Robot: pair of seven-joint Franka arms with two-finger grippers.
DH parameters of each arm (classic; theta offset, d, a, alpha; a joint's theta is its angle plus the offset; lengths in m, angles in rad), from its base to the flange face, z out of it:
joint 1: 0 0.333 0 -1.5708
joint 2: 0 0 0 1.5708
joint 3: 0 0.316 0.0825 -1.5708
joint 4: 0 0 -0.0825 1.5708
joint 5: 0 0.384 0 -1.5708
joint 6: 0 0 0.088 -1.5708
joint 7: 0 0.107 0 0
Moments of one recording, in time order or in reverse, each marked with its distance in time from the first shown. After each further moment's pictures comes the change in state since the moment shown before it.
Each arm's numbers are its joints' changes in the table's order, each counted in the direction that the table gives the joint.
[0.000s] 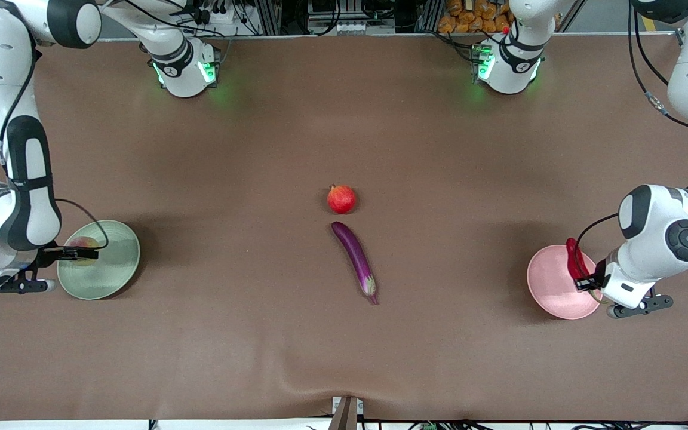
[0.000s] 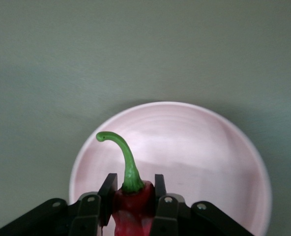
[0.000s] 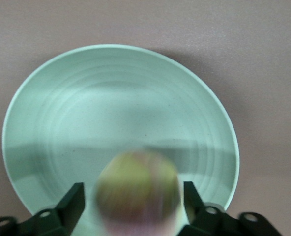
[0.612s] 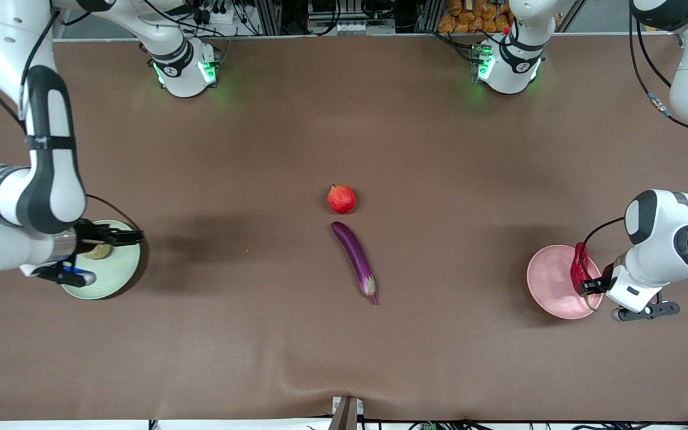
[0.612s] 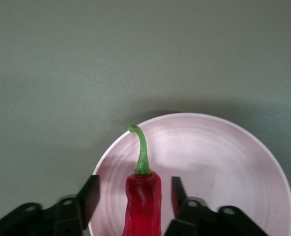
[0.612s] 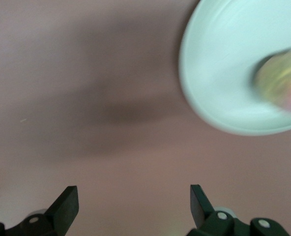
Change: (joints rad) left arm -0.010 0.023 0.005 -0.044 -0.010 0.000 0.050; right arm 0.229 -0.166 0.028 -0.058 0.042 0.432 0.560
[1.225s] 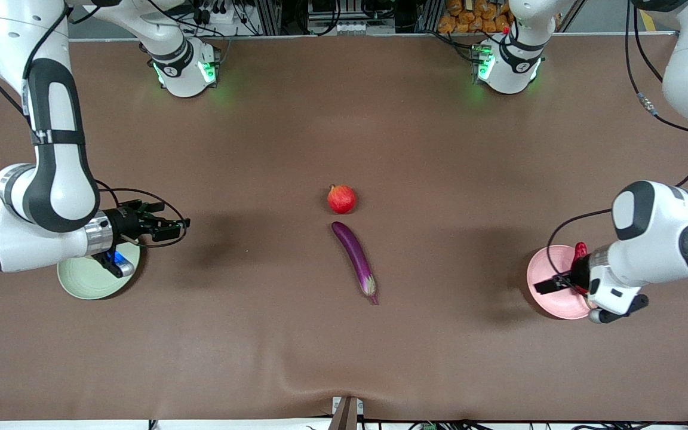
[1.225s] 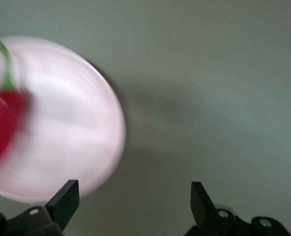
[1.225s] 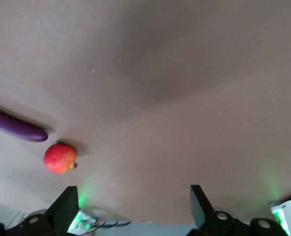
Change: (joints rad) left arm -0.020 -0.031 -0.217 -0.020 -0.244 0.181 -0.352; right arm 0.031 0.001 -0.005 0.056 0.337 0.130 0.218
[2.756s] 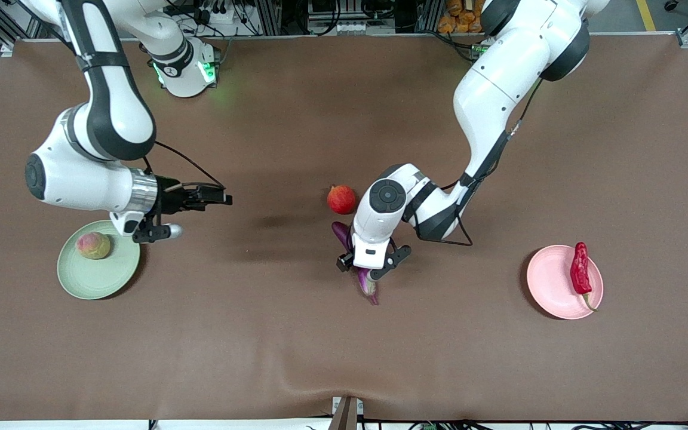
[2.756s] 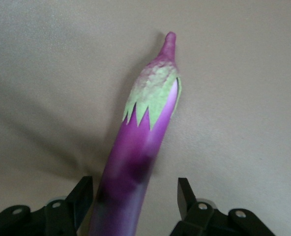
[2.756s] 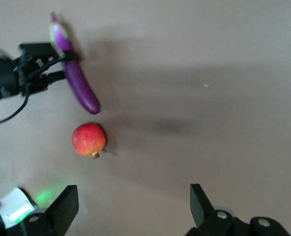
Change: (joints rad) left arm -0.954 0.230 0.420 -0.247 -0.024 -0.311 -0.784; right arm 0.263 -0.299 0.007 0.335 0.022 -0.471 -0.517
